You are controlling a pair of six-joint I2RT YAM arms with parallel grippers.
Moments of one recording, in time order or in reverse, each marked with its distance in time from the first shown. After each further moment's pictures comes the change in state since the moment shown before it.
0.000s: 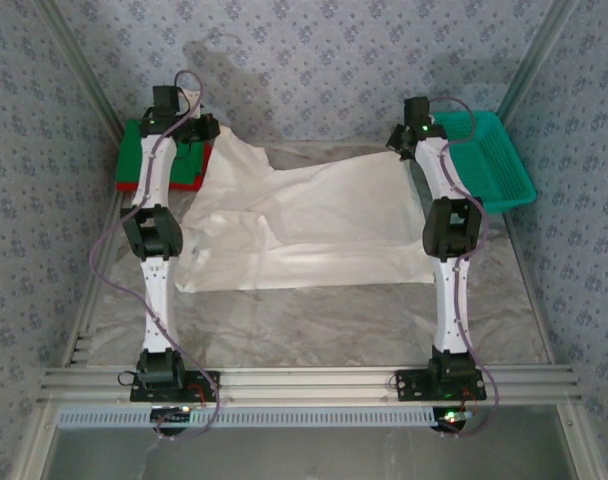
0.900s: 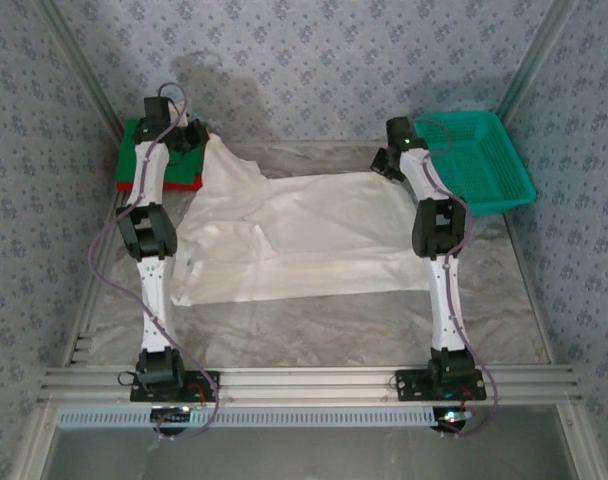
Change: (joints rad) left arm 0.064 0.061 -0.058 0.115 0.008 -0.223; right arm 0.045 0.143 0.038 -0.069 -0.092 -0.004
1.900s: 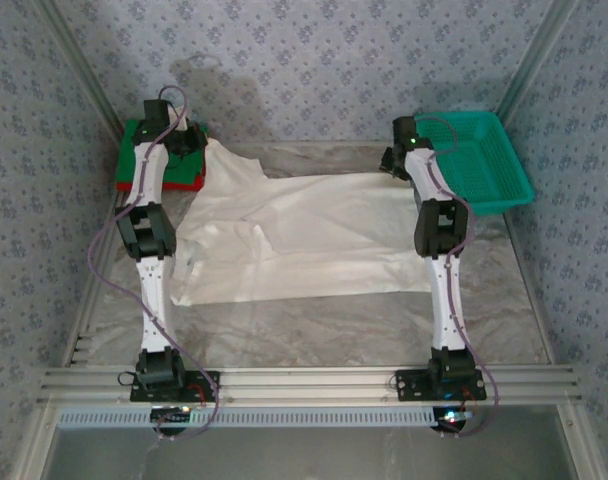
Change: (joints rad) left arm 0.008 0.000 -0.029 -0.029 -0.024 0.046; right arm -0.037 0.040 0.055 -0.018 0.084 -0.083
